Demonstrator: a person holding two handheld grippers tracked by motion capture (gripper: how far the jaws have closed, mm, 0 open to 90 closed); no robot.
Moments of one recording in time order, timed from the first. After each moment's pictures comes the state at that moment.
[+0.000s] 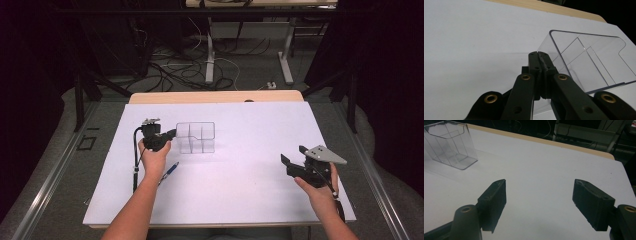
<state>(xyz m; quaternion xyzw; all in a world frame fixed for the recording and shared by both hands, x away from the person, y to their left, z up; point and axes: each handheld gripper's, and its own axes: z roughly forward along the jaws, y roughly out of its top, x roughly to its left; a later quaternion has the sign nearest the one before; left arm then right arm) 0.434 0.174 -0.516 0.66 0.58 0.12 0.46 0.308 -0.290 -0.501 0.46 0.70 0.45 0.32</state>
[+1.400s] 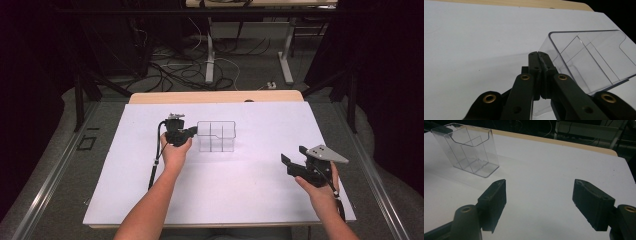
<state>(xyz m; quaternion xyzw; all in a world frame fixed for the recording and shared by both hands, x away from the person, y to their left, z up) 0.449 0.115 -0.512 0.71 0.54 0.11 0.45 0.309 -0.292 -0.500 0.47 0.69 0.46 0.30</state>
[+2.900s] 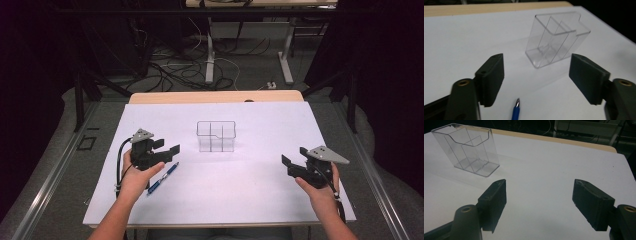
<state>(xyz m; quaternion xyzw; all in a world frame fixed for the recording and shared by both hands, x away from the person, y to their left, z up) 0.353 0.191 -0.477 0.75 0.46 0.15 0.45 0.305 -0.291 -0.498 0.48 0.69 0.45 0.30</state>
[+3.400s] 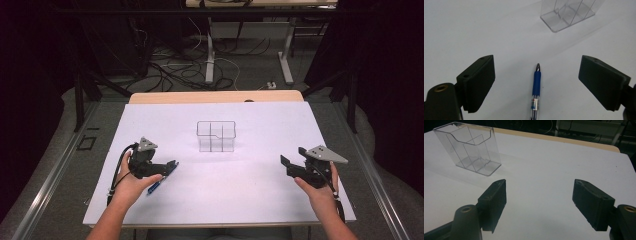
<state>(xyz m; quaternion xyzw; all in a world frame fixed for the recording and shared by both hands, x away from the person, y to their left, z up) 0.346 0.196 -0.494 0.81 0.44 0.17 0.34 0.307 -0.289 -0.499 0.48 0.69 0.45 0.29</state>
